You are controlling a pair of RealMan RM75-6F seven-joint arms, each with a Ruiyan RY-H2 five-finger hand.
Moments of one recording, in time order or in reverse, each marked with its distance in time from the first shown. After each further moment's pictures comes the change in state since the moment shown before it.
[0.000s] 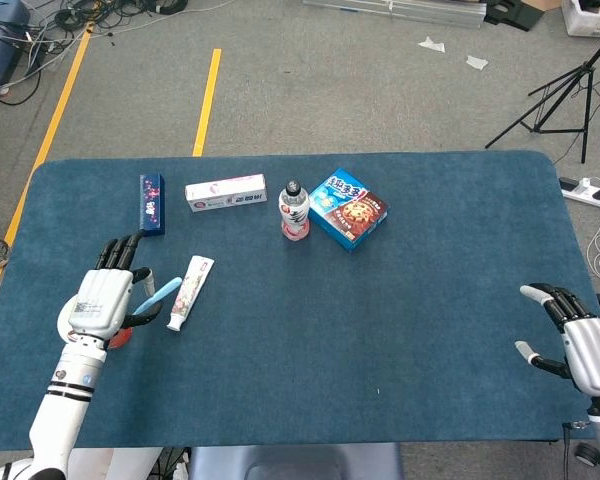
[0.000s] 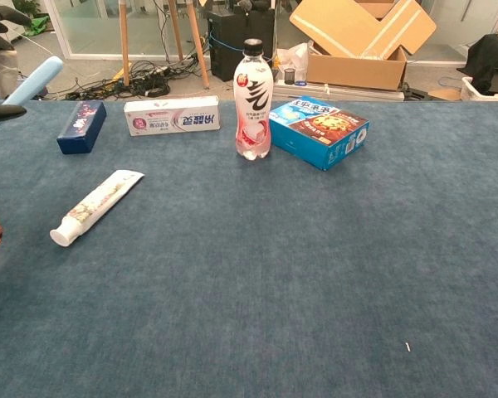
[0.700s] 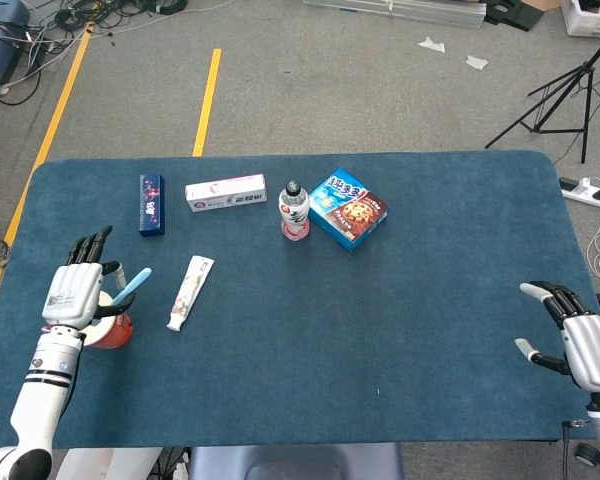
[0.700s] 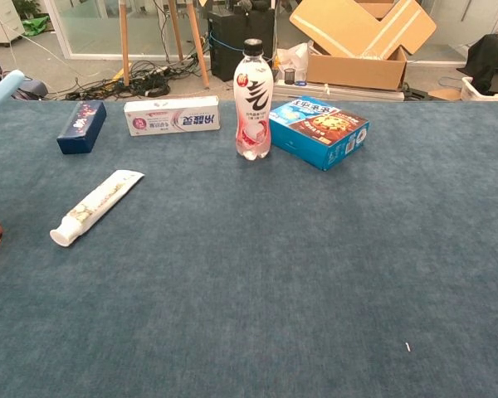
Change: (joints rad) left arm 0.046 0.009 -0.015 0.168 -0.027 -0.084 -0.144; right arm 0.009 0.000 0.005 0.004 0.017 -0.021 0.006
